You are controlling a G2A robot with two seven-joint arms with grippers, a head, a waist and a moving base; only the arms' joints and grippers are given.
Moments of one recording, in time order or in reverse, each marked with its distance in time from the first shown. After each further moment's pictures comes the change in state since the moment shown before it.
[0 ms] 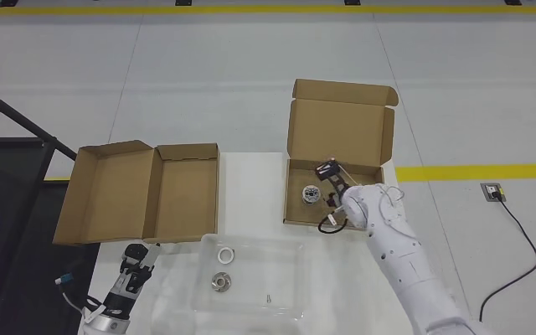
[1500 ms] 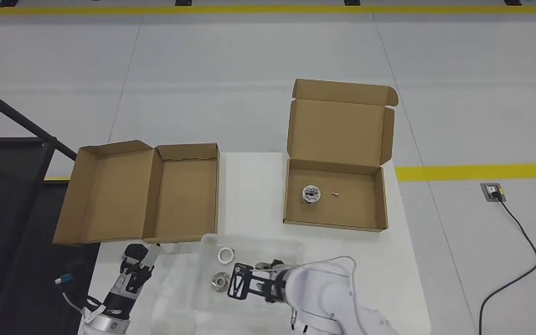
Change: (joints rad) left arm 0.000 0.000 0.000 0.000 0.000 0.000 0.000; right arm -0.465 0.038 -0.286 -0.891 0.081 -0.480 0.348
